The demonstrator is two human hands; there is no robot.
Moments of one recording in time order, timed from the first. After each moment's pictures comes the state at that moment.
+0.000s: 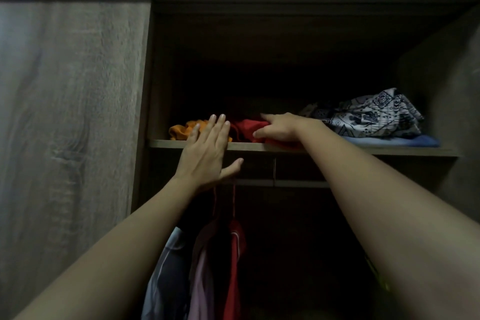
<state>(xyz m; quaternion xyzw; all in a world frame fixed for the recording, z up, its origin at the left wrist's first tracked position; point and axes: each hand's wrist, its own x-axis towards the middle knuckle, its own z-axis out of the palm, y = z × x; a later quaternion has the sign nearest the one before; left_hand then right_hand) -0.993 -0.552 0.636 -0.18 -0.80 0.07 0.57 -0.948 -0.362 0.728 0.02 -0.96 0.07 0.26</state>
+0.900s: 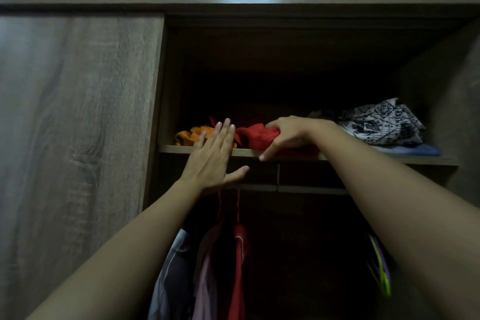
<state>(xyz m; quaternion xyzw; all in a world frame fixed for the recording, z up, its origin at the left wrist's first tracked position) -0.984 -0.552 0.639 -0.20 -0.83 0.03 0.52 -0.914 -0.364 0.737 0.08 -0.97 0.01 0.21</state>
